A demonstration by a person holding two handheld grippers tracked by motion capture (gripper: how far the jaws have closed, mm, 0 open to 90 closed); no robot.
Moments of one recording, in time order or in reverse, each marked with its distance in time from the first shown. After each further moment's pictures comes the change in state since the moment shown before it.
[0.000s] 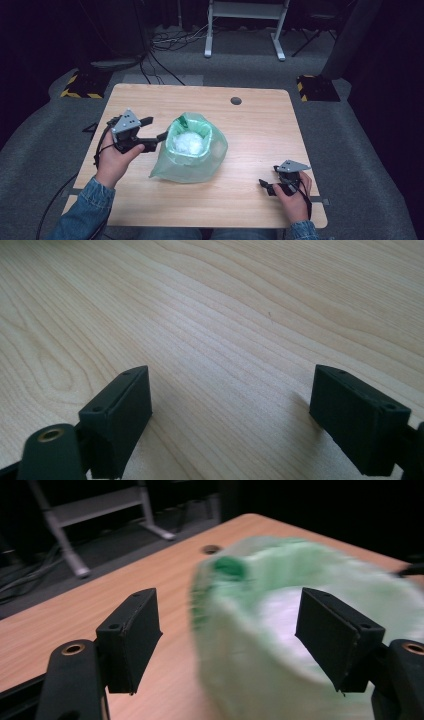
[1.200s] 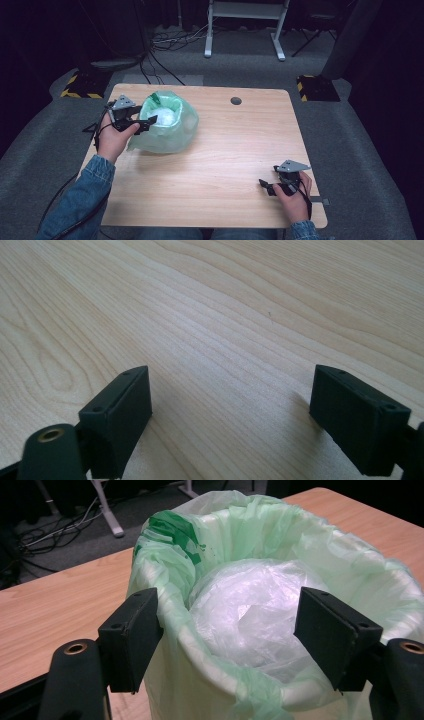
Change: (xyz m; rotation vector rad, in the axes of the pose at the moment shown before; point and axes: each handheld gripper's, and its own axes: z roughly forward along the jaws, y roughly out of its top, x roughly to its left) left arm 0.052 -0.002 0.037 0.106 0.065 -0.093; right arm 0.000 0.000 0.000 0.000 0.001 0.000
